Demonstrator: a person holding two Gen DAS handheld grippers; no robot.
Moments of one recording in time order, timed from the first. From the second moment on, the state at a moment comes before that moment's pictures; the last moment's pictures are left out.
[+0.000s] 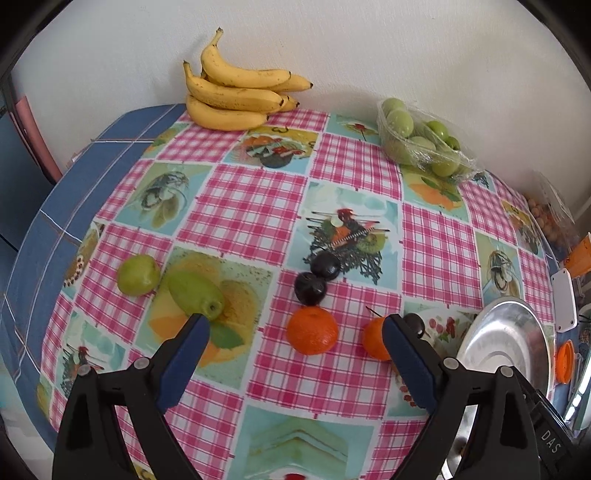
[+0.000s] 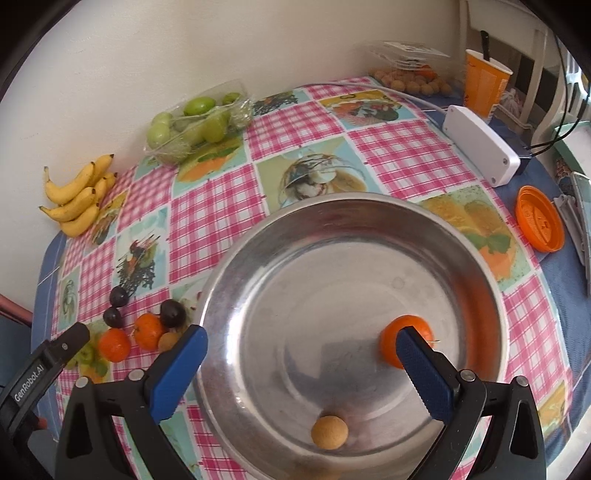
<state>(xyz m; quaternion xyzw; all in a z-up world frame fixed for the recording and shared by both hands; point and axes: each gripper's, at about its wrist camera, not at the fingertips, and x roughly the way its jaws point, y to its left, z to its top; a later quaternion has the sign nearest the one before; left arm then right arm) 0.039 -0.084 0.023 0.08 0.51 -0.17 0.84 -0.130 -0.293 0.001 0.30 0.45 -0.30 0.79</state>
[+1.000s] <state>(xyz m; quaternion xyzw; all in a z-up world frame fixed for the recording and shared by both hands) 0.107 -0.045 0.020 0.05 0.52 -0.20 0.83 -0.029 -0.231 0.018 0.26 0.43 -0.21 0.84</state>
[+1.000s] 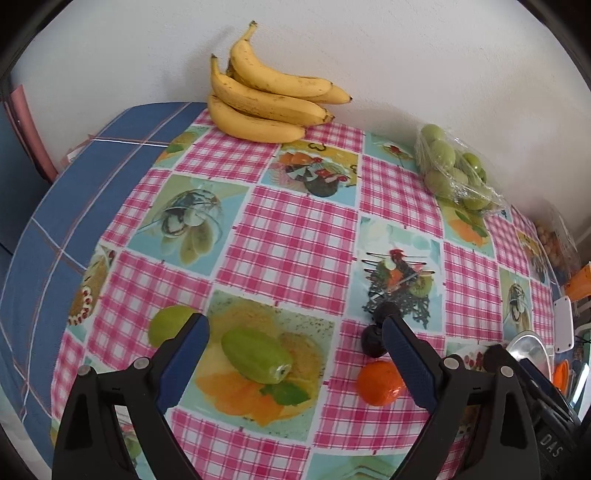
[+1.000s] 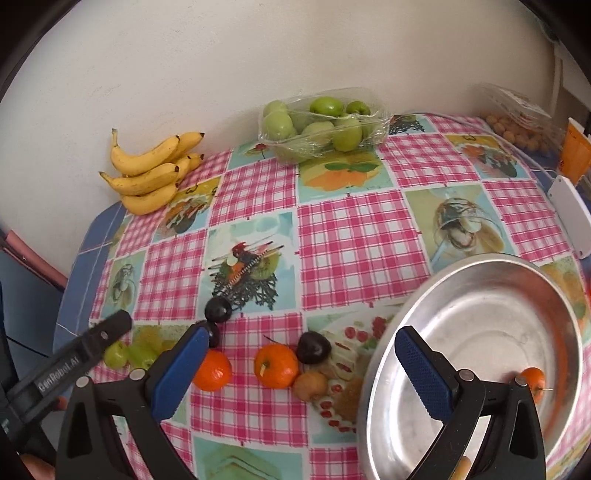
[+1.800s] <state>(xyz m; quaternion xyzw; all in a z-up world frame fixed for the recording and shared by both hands) 0.116 -0.108 -0.032 0.05 0.61 -0.26 0.75 -0.002 -0.248 -0.030 0.28 0.51 -0.21 0.78</state>
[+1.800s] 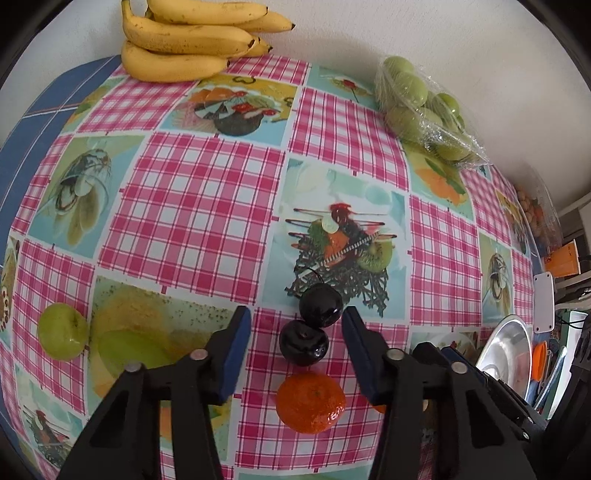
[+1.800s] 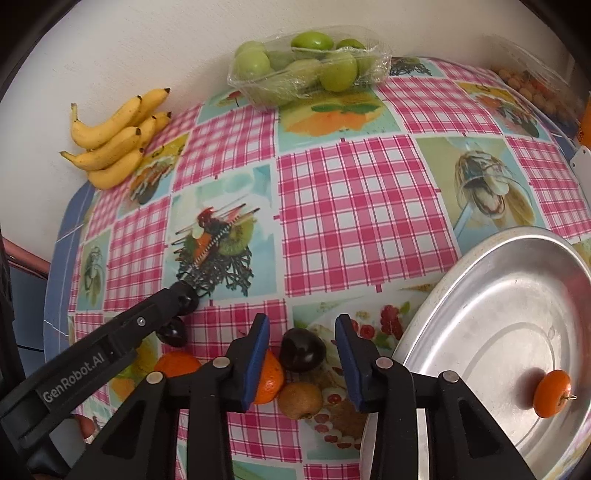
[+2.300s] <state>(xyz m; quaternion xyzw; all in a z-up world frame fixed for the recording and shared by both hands) 0.115 -0.111 -0.035 0.04 0.62 -0.27 0.74 -0.002 -0.248 -0.036 0.29 0.52 -0.22 0.77</state>
